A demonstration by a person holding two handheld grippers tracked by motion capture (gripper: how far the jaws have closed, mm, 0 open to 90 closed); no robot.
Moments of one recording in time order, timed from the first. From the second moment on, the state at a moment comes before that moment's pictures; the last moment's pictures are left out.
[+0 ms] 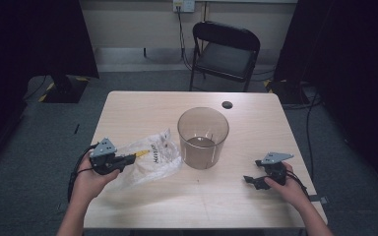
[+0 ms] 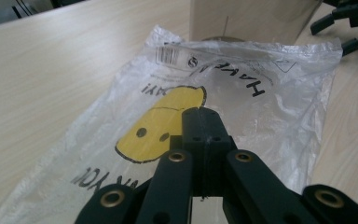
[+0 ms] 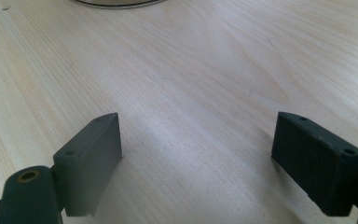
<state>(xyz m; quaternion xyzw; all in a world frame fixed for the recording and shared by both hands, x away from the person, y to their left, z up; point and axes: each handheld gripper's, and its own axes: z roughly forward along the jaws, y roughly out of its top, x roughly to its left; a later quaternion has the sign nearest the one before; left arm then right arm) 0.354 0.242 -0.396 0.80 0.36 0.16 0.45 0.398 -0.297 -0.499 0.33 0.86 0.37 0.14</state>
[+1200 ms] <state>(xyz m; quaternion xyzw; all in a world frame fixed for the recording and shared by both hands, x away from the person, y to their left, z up) 0.380 0.184 -0.314 0.78 0.29 0.22 0.50 0.398 -0.296 -0.499 0.33 0.85 0.38 0.14</state>
